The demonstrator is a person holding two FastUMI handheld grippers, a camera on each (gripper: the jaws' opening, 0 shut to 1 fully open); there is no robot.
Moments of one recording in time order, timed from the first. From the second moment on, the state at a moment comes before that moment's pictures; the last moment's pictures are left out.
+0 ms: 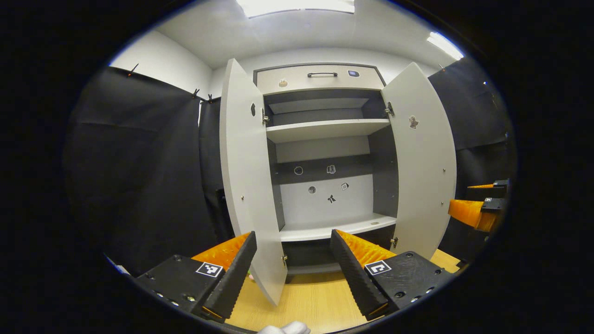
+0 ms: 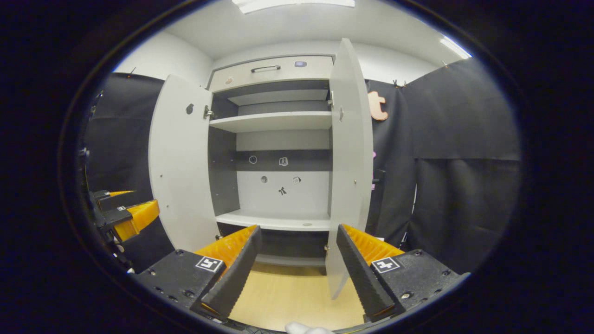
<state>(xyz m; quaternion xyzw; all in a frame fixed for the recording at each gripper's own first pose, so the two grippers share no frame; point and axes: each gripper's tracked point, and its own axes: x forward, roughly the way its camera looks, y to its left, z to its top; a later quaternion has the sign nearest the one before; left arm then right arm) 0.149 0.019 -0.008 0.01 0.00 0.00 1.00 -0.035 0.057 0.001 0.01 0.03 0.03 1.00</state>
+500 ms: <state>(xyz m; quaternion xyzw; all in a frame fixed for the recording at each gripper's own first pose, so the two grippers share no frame) 0.146 0.017 -0.009 0.00 0.00 0.00 1.00 -0.040 0.060 0.005 0.02 0.02 0.02 1.00</state>
